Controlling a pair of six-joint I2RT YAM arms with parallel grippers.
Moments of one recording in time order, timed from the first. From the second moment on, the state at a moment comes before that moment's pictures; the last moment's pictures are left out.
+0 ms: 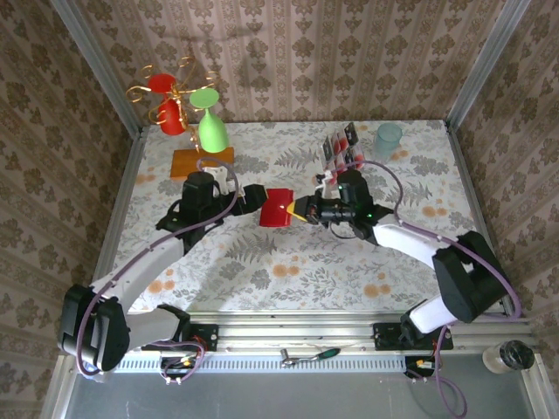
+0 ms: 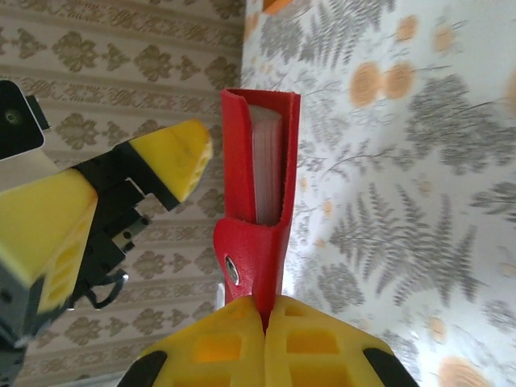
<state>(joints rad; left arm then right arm) -0.46 1.18 0.77 -0.06 0.37 -0.62 0.51 1.52 0.83 0.26 -0.68 1.06</state>
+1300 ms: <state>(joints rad) -0.41 1.23 0.58 0.41 0.49 -0.97 0.59 1.58 0.87 0.44 -0.69 1.21</state>
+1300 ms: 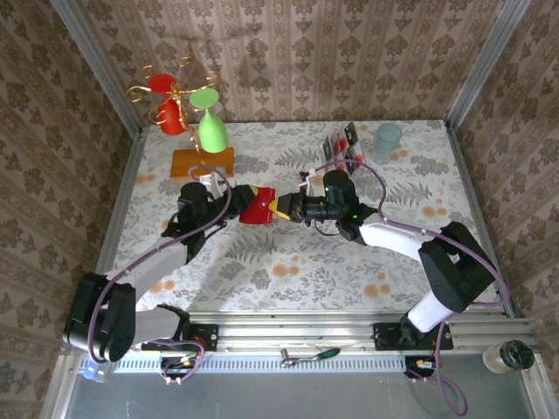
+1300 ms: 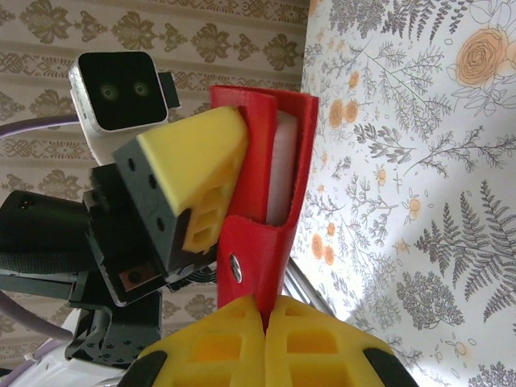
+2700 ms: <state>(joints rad) -0.57 1.19 0.57 0.32 0.17 -1.07 0.85 1.67 1.35 -0.53 0.07 0.62</state>
